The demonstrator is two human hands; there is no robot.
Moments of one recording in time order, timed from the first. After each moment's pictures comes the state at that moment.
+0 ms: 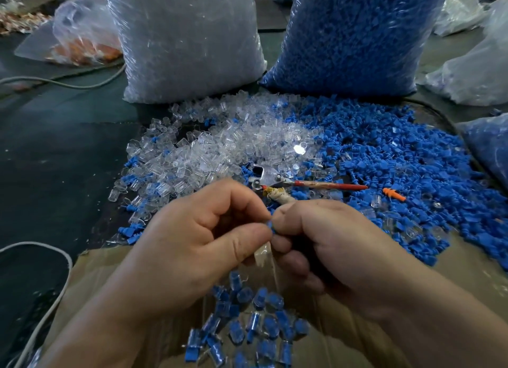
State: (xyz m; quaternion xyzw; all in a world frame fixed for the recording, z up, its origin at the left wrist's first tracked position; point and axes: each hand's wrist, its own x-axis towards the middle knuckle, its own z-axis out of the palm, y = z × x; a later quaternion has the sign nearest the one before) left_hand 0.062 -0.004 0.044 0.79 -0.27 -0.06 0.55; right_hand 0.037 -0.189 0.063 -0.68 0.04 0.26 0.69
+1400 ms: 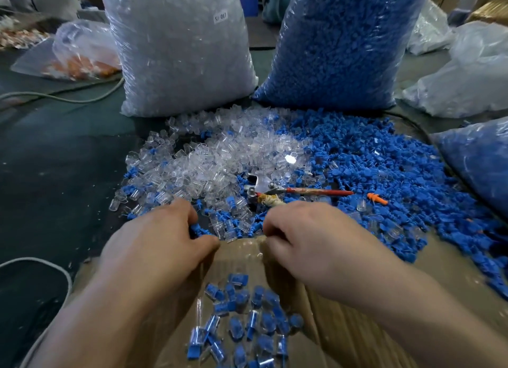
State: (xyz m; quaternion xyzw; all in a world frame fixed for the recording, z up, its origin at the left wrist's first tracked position) left_hand 0.085 0.017 0.032 0.99 -0.02 -0.06 0.11; right_hand 0.043 -0.189 0.067 -0.97 -0.12 0.07 0.20
